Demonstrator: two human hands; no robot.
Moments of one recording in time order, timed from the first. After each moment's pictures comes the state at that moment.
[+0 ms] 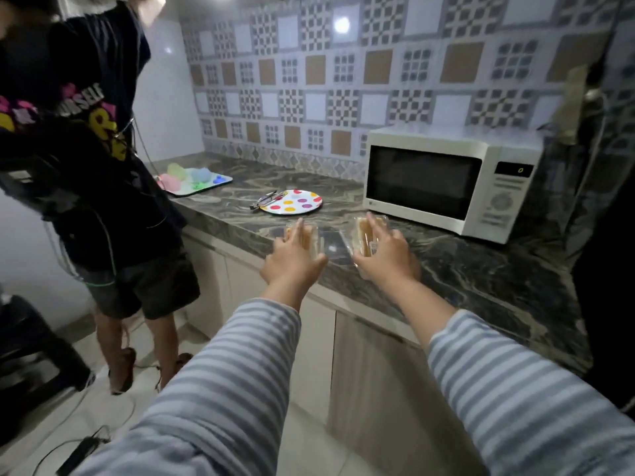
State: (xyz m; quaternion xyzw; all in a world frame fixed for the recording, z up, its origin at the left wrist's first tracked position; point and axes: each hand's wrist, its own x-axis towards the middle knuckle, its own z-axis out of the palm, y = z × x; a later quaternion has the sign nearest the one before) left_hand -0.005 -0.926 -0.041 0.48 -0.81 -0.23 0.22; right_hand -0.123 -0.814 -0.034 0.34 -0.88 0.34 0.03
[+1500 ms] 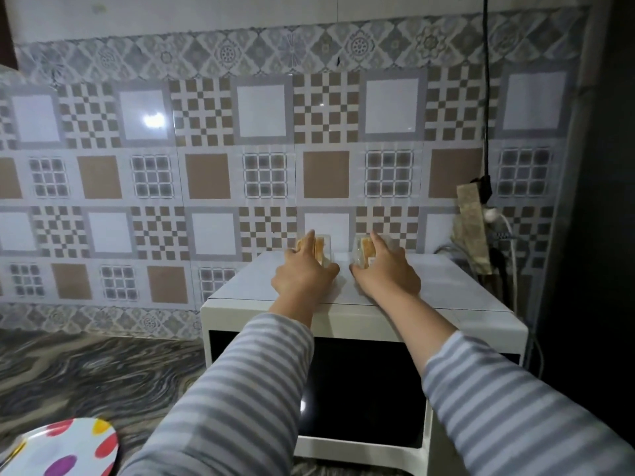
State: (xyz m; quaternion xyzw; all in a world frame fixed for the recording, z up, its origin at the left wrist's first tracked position) left_hand -0.594 -1.100 0.112 0.21 -0.91 -0.27 0.25; right_hand -0.624 -0.969 0.114 0.07 -0.93 0.30 0.19
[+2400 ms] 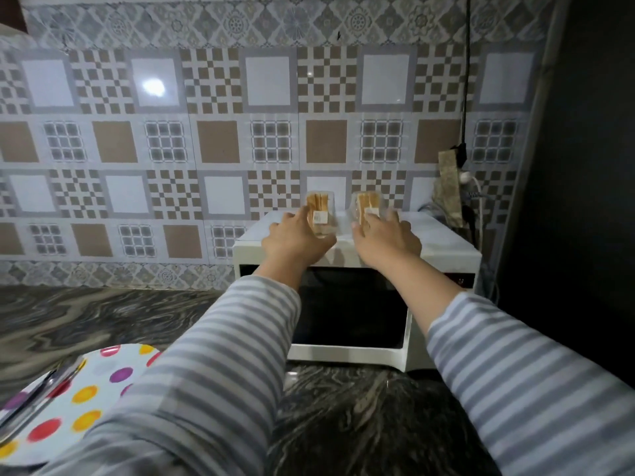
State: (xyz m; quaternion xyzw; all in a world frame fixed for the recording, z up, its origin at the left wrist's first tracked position) left_hand -0.464 -1.095 0.113 0.14 -0.94 -0.19 0.25; right_hand -0.501 -0.952 0.112 0.09 -0.96 0.16 0.20
